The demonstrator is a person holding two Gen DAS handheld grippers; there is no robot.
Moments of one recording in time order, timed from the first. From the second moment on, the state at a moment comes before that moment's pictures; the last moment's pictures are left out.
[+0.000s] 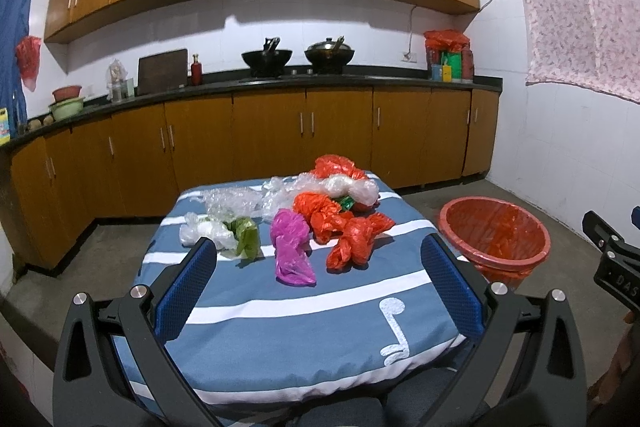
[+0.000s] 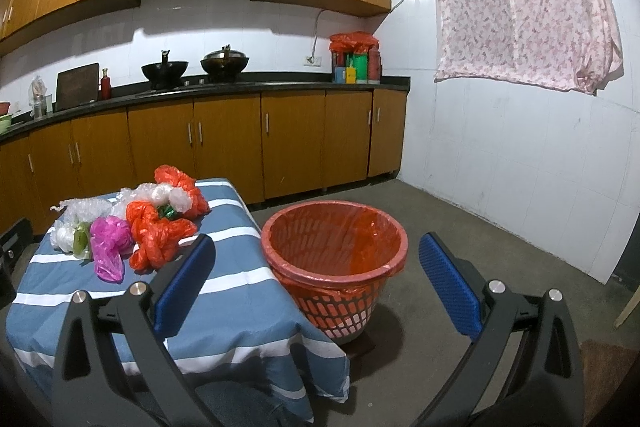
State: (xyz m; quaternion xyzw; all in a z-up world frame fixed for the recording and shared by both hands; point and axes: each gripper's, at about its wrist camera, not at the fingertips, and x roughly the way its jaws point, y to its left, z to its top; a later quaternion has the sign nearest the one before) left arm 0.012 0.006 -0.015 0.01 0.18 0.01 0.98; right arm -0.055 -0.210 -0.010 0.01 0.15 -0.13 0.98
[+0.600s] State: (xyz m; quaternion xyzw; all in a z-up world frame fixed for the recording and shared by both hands) left arm 0.065 0.109 -0.050 -0.03 0.24 0.13 0.96; right arm 0.061 -0.139 -0.047 0.01 0.24 -0.03 0.97
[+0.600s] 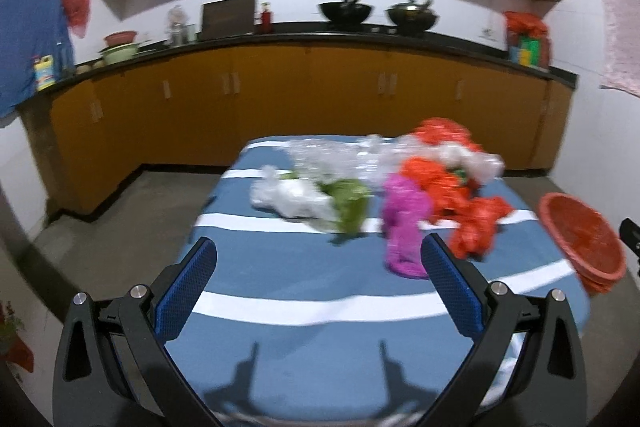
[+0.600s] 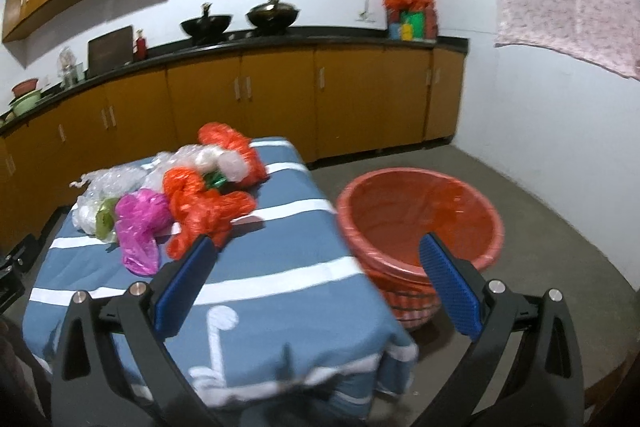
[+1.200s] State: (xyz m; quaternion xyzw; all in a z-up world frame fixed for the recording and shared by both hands) left arm 0.150 0.189 -0.069 -0.06 0.26 0.18 0.95; right arm 0.200 -0.058 -0.100 0.03 0.33 0.00 0.94
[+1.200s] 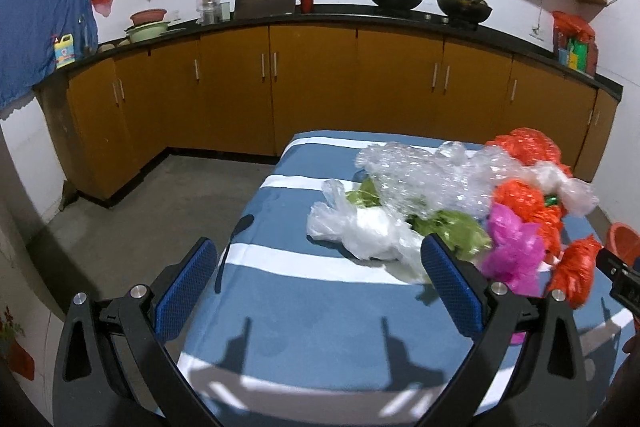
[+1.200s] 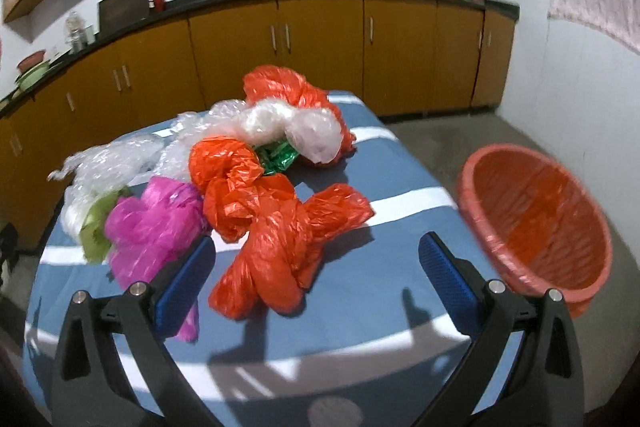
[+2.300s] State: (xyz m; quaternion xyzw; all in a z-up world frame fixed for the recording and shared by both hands) left arm 0.249 0.209 -0.128 -0.13 0.38 0.13 0.91; right arm 0.225 -0.052 -0.137 -0.01 0.37 0.01 0.93
